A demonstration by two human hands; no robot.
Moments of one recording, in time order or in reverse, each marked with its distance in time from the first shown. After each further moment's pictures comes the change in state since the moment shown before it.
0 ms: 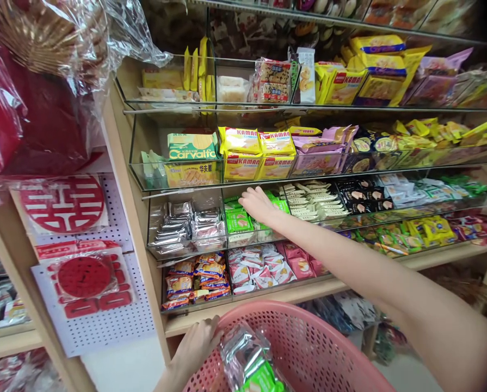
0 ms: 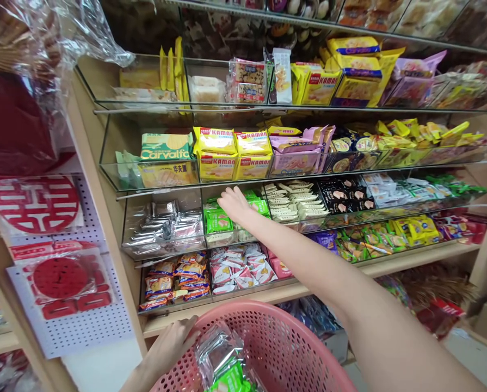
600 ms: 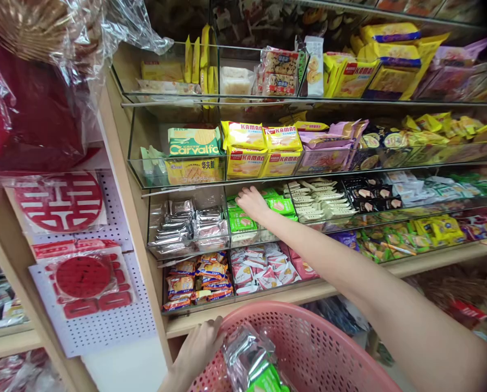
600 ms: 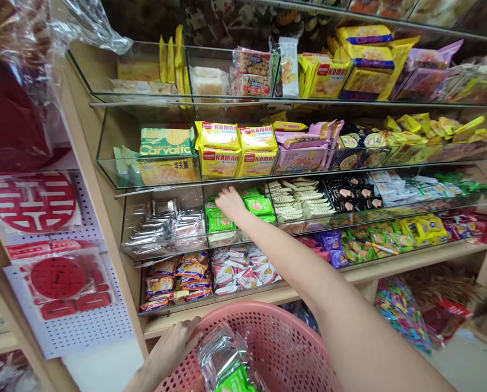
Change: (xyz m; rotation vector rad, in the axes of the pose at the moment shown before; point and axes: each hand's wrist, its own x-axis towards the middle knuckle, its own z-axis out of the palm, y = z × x) left_hand 0.003 -0.005 0.012 0.022 0.028 0.031; right_hand 0.026 -0.005 0.037 -0.214 0.069 -0.055
